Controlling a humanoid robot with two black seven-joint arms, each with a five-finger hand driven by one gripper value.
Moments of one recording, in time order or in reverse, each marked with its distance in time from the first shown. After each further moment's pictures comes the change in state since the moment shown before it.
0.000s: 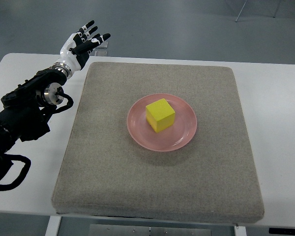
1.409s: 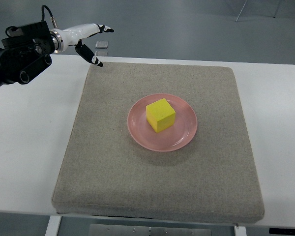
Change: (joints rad) left arm -0.300 0.198 0.762 -0.147 0.806 0.160 -0.002; right arm 0.000 0.000 0.000 0.000 0.000 0.000 0.000
